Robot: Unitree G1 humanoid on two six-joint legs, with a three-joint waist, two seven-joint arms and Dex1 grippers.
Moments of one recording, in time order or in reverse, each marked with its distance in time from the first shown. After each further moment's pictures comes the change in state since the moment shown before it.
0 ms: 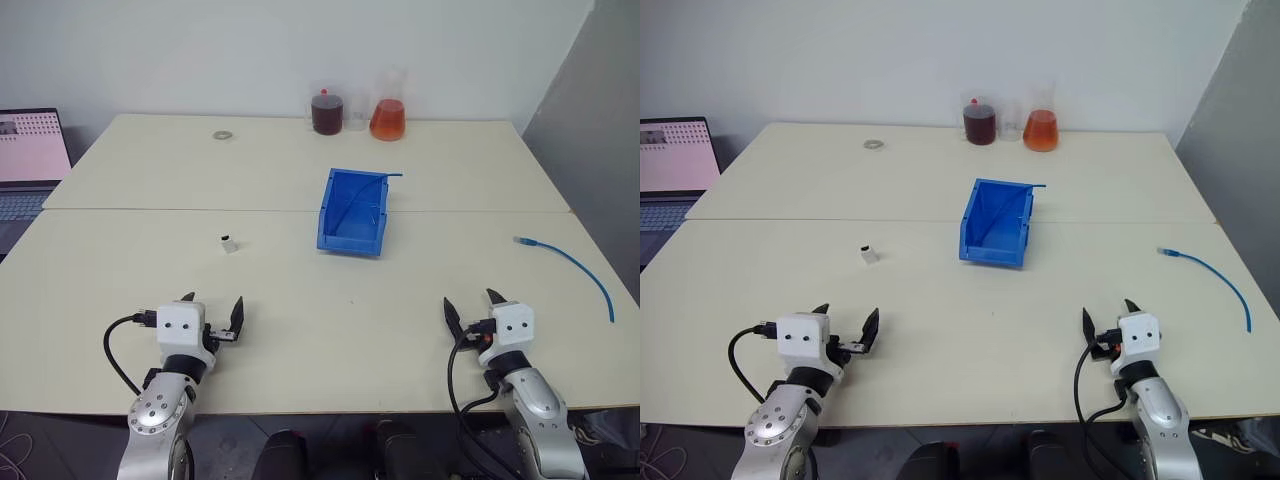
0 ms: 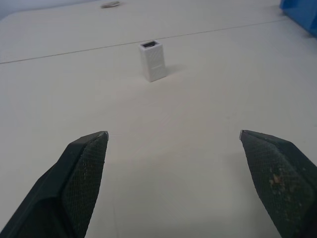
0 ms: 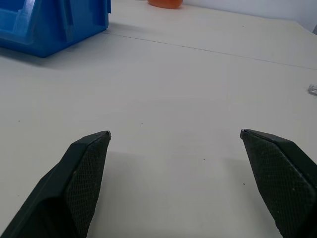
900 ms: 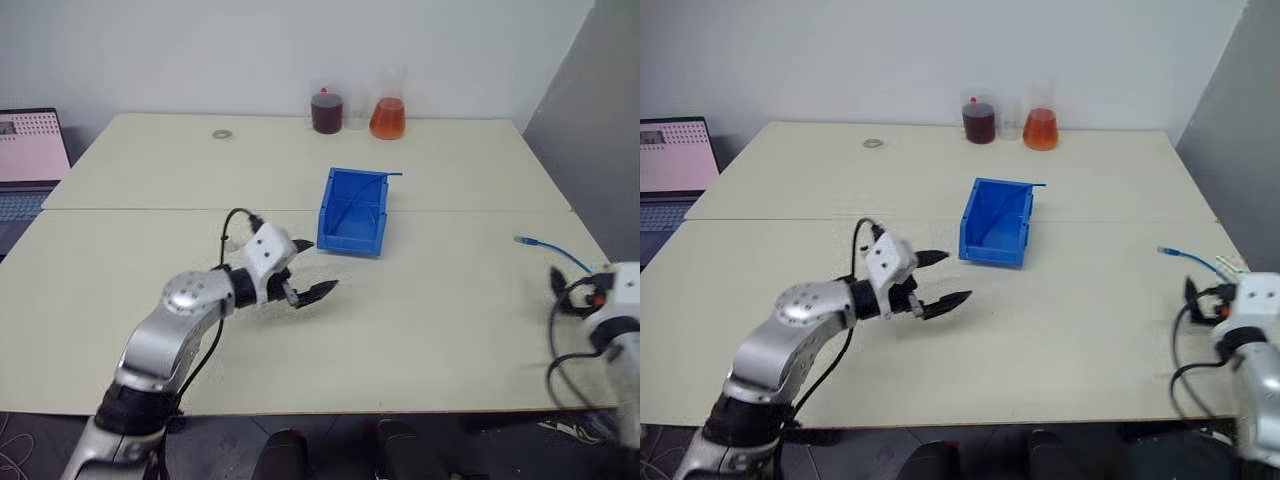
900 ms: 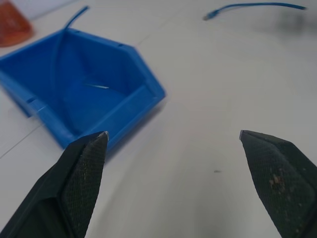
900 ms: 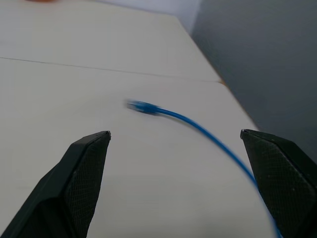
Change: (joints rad) left arm -0.639 0.355 -0.335 -0.006 -0.193 0.440 -0.571; right arm -0.233 -0.411 -0.426 0.197 0.221 0.373 0.049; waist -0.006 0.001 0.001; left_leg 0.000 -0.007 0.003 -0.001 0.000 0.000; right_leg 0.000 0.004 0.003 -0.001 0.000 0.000
